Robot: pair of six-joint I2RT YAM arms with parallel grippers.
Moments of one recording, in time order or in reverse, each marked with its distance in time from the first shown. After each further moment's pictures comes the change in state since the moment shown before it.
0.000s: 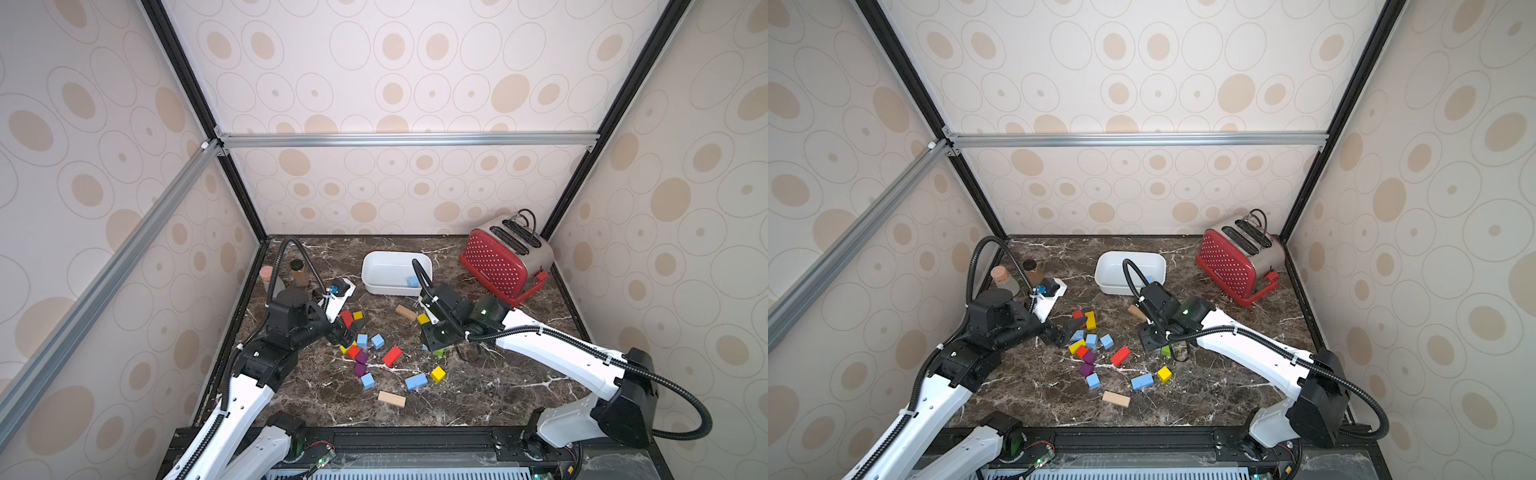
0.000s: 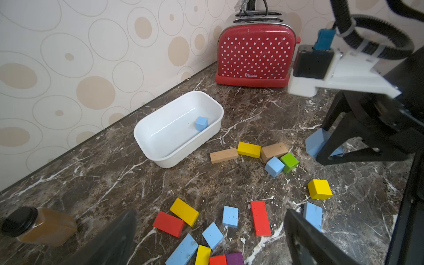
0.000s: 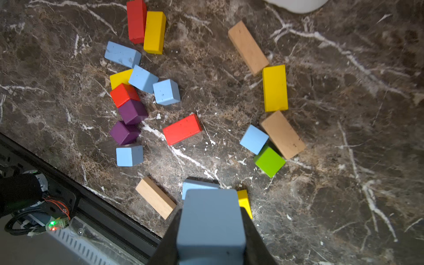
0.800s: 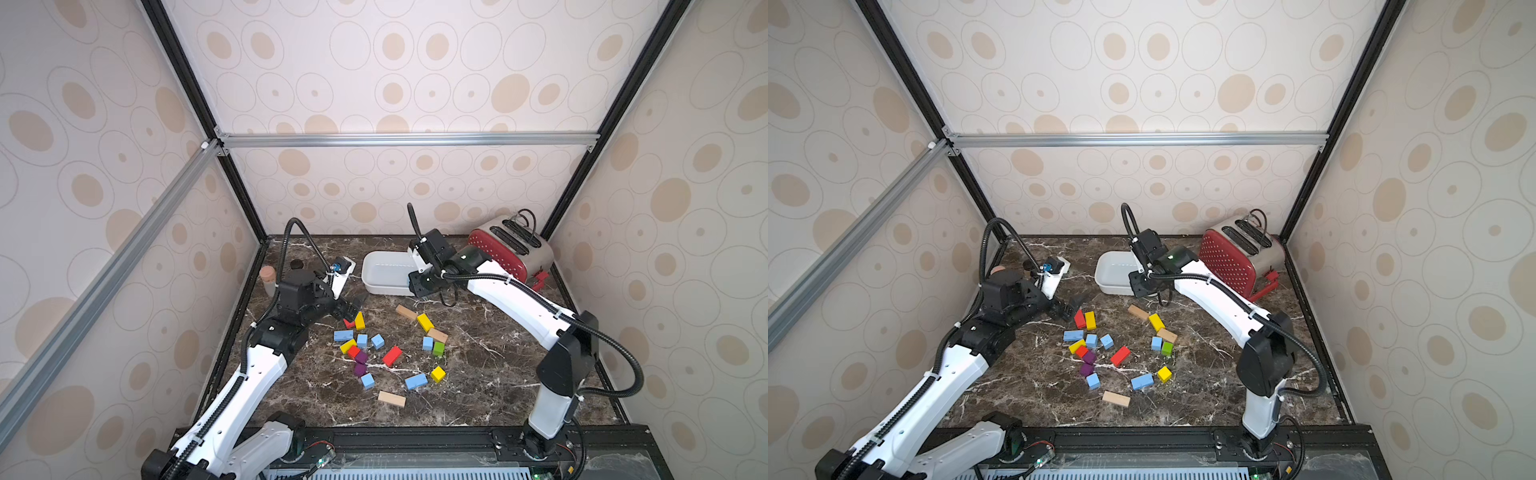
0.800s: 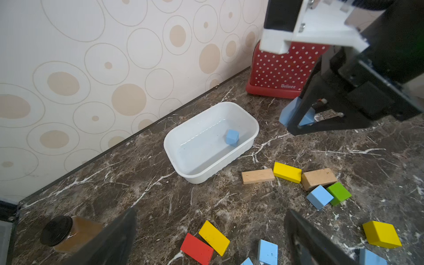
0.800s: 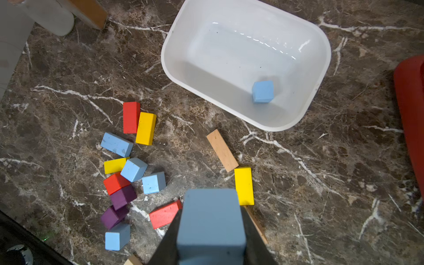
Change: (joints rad) left arm 0.057 0.195 0.039 0.195 -0.078 -0.007; right arm -0.201 0.395 0.515 -0.047 -0.018 -0.209
